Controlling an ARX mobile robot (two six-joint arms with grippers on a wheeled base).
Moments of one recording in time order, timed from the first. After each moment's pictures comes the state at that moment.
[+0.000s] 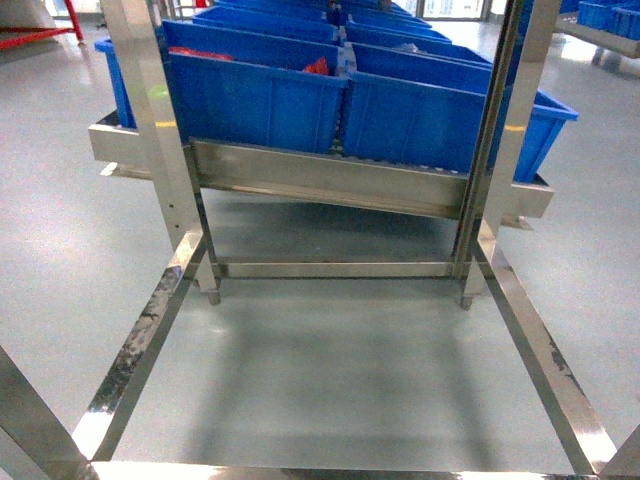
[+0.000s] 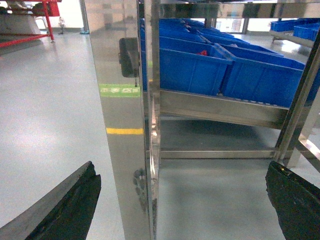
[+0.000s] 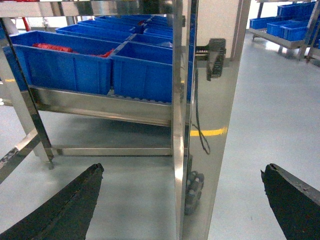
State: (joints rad) left arm 0.00 0.01 0.01 0.00 0.00 0.00; right arm 0.00 0.00 0.01 -0.01 0.00 0.00
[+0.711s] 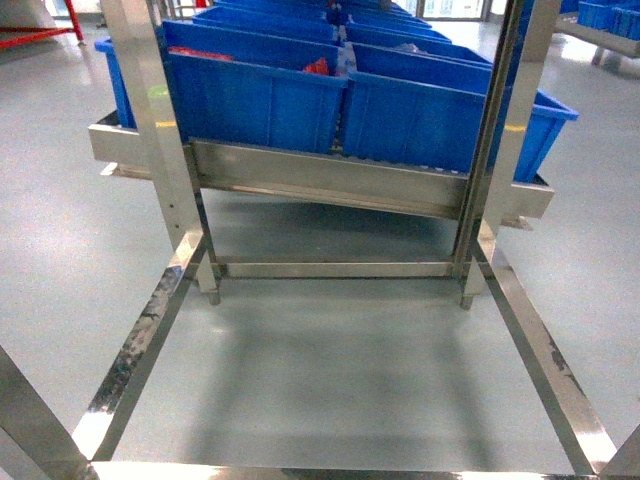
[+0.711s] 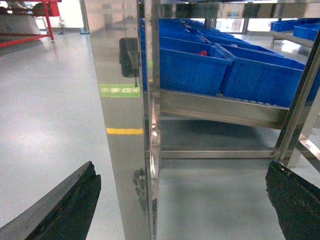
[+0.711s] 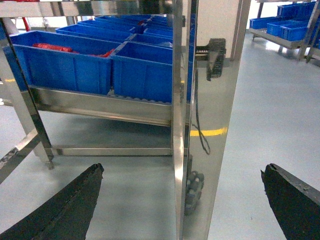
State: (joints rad) left arm 0.00 0.01 0.01 0.00 0.00 0.00; right arm 0.00 0.00 0.01 -0.01 0.00 0.00
